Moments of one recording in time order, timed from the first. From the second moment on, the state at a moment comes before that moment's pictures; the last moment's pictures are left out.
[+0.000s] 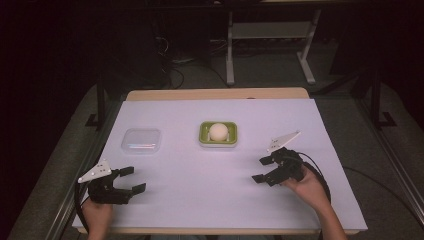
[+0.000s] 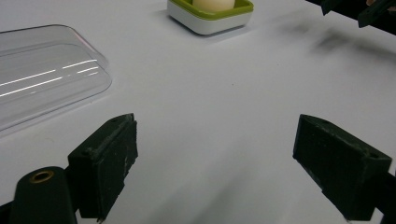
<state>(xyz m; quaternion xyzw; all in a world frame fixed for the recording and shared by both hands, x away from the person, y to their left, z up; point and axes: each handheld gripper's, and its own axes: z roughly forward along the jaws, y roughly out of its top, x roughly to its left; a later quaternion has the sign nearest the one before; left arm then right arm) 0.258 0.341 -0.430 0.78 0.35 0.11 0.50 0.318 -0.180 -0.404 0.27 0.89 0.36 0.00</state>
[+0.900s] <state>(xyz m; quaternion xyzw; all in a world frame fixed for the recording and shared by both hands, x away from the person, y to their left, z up) 0.258 0.339 -0.430 0.78 0.35 0.10 0.50 0.291 -0.198 -0.418 0.28 0.89 0.37 0.00</state>
